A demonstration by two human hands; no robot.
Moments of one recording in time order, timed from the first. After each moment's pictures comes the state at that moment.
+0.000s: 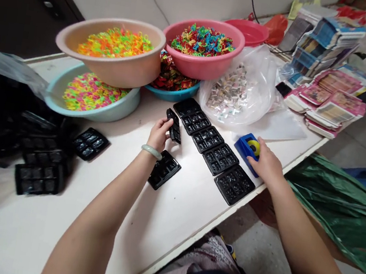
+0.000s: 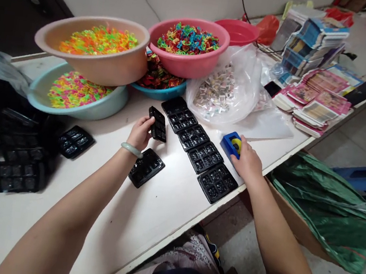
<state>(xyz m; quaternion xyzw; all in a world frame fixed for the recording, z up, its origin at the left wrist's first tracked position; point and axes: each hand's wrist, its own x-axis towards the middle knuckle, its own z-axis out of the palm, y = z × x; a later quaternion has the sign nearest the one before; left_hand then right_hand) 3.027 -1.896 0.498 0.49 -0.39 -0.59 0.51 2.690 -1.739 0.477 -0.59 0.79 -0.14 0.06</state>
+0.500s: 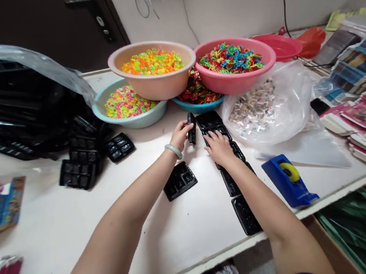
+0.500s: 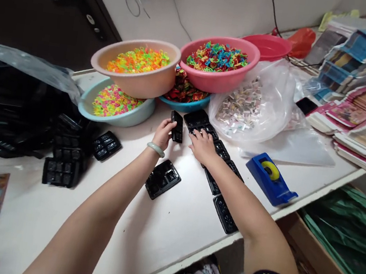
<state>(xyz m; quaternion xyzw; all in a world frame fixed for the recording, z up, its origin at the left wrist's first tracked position) 3.030 -1.932 0.493 0.51 -0.39 -0.55 0.54 2.863 -1.882 0.485 -0.80 0.57 -0.11 0.13</state>
